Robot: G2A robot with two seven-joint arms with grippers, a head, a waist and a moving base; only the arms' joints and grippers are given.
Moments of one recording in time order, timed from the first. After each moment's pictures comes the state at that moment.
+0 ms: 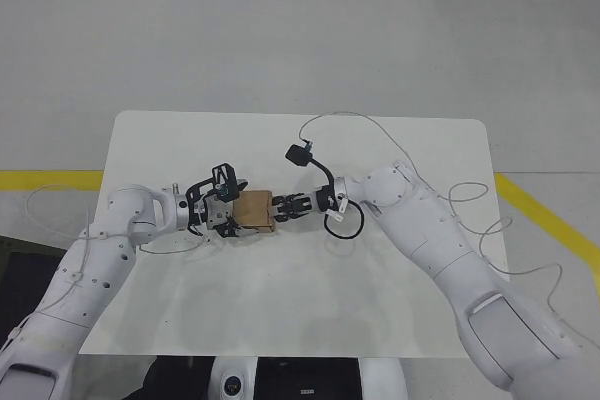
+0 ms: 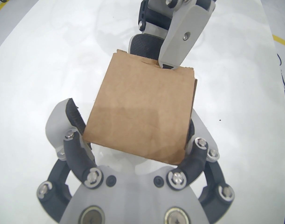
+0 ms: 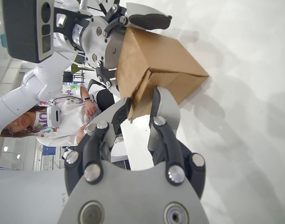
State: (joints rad) left arm 0.91 -0.92 -1.05 -1.34 1.13 -1.00 -0.20; right arm -0.53 -1.44 0.72 -0.82 0.12 -0.49 1.08
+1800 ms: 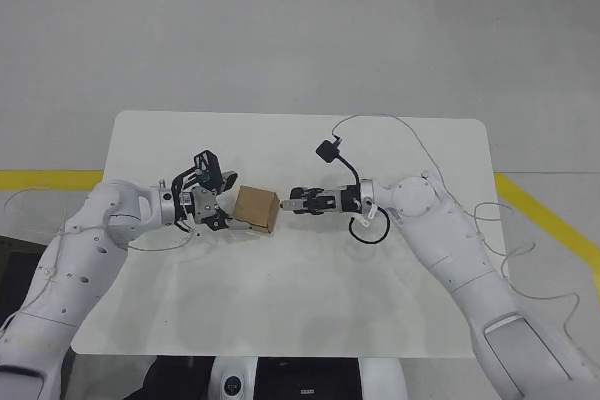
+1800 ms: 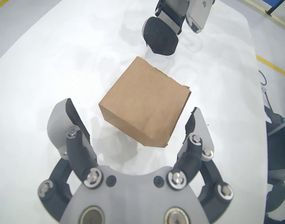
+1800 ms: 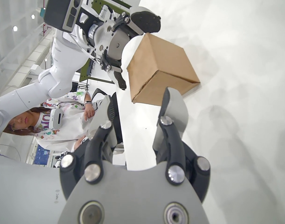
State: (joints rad) left arm 0.91 -0.87 -1.09 -1.35 0.81 -1.01 -0.36; right arm -0.67 -1.35 0.91 -0.99 0.08 -0.59 1.07
